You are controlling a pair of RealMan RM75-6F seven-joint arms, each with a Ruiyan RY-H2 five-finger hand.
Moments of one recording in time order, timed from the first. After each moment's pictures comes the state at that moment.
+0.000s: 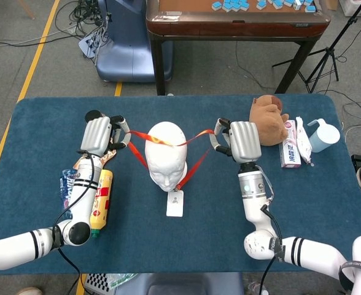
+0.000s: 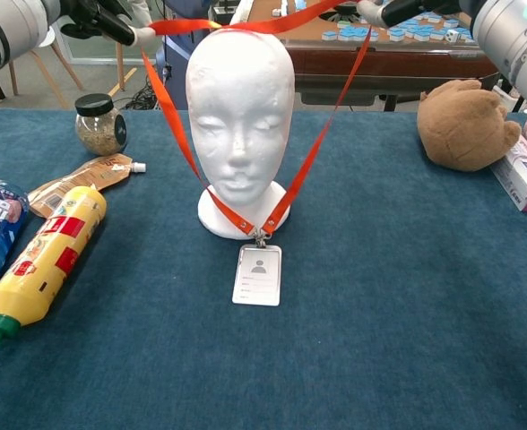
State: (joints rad) left arm -0.88 -1.50 -0.47 -1.53 0.80 1.16 0.26; right arm 0.76 -1.62 0.48 -1.57 -1.03 1.33 -0.40
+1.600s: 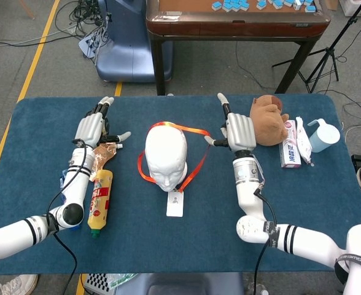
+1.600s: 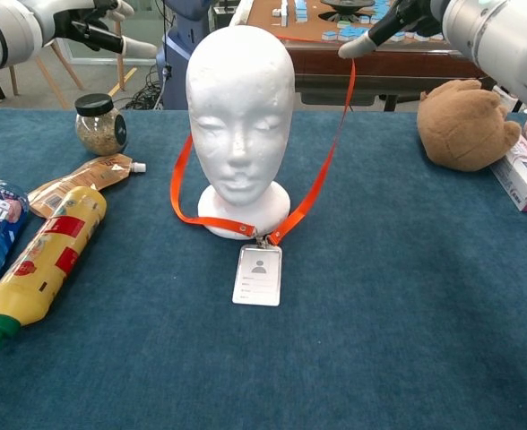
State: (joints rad) left arm -0.93 -1.46 -0.46 -1.36 0.61 0.95 0.24; right arm 0.88 -1.59 0.57 -1.55 -0.67 1.22 -0.51
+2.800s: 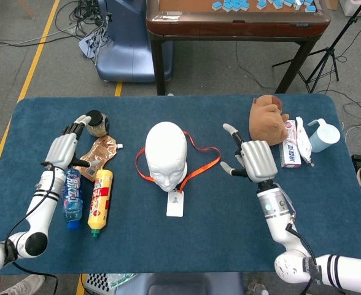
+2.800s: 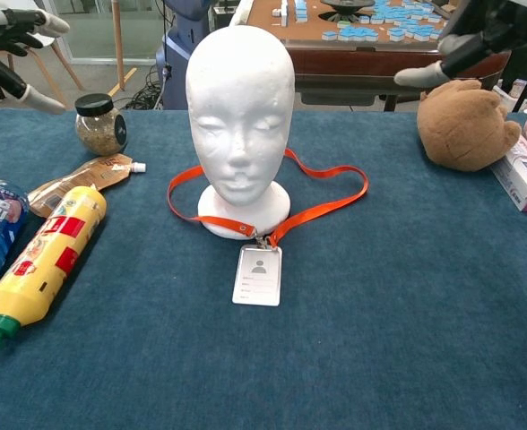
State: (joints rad) left arm -0.70 -1.24 -0.33 -1.63 0.84 1.01 0.09; right arm 0.65 -1.35 0.26 -1.84 -1.08 1.32 -0.36
